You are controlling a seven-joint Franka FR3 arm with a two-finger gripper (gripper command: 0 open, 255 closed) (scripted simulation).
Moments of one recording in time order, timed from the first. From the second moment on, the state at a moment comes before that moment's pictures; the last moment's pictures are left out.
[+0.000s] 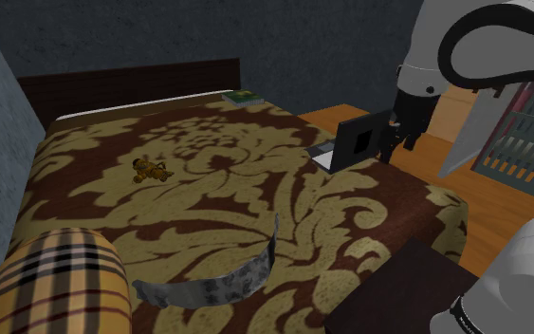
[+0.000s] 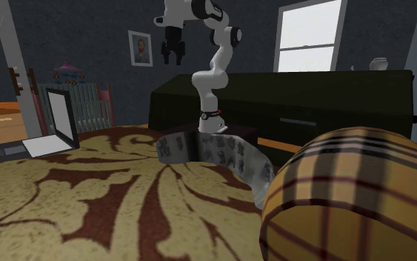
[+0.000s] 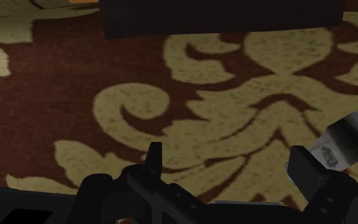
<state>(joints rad) 0.00 -0.82 0.05 -2.44 -0.06 1.65 0.13</state>
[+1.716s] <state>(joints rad) -0.12 -0.15 0.64 -2.35 0.10 2.10 1.30</state>
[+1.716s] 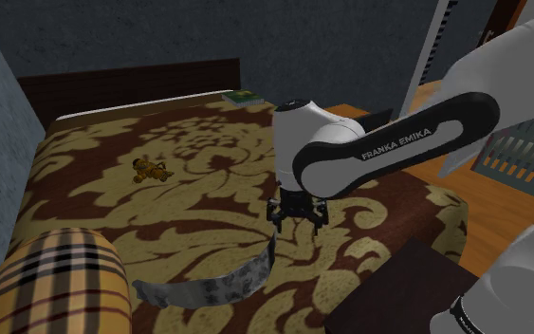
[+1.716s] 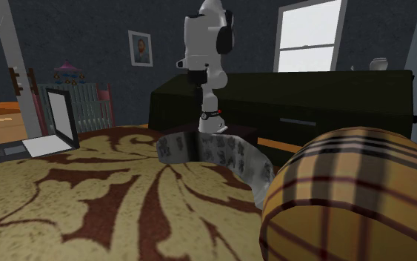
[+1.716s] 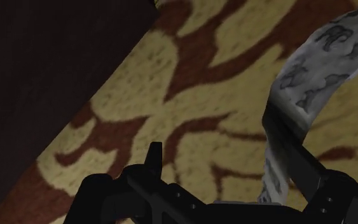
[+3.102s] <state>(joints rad) -0.06 0.31 0.63 -2.15 -0.18 2.26 1.77</state>
